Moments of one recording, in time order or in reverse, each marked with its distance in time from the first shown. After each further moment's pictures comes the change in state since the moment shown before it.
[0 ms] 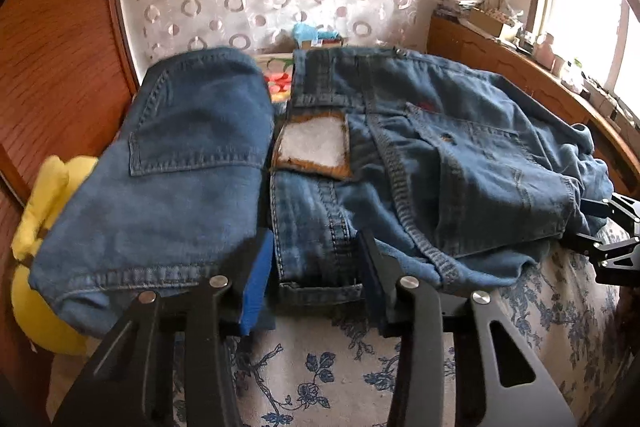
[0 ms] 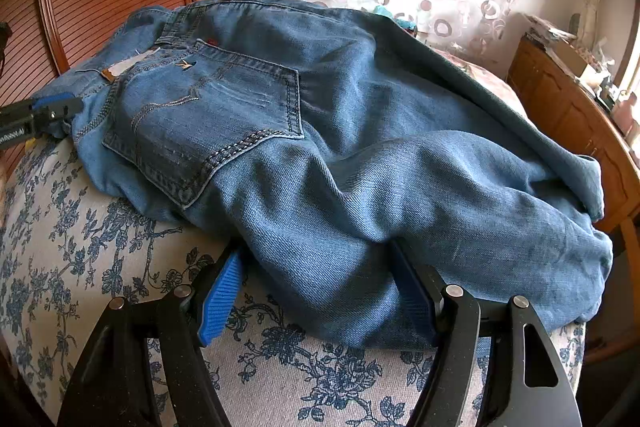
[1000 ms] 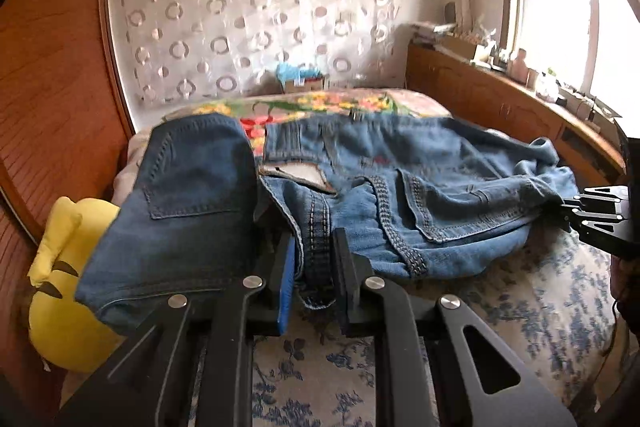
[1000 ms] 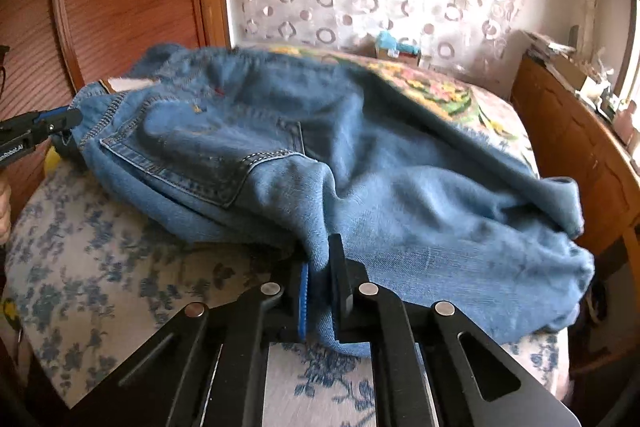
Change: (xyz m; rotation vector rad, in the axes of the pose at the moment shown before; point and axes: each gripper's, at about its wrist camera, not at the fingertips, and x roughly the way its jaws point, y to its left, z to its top) left arm -0.078 -0.020 0.003 0.074 -0.150 -0.033; right arm -0.047 -0.006 0.002 -0.001 -0.104 0.036
